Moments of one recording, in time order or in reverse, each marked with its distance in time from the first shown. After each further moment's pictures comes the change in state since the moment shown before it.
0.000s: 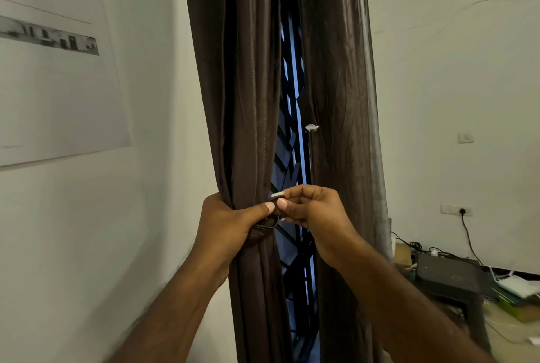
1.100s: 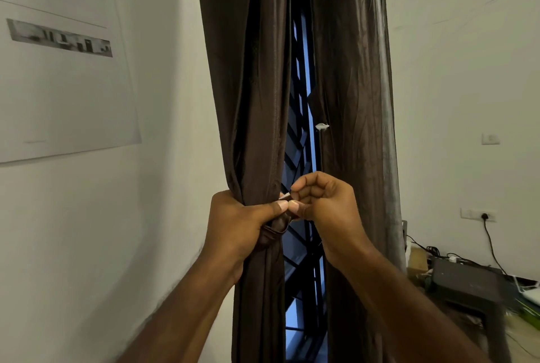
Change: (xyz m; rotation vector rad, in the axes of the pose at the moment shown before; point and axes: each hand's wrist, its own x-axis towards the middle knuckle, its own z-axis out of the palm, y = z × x) left_hand -0.016 0.013 0.010 -0.096 -0.013 0.007; right_hand -0.018 -0.021 0.000 0.048 0.011 -0.133
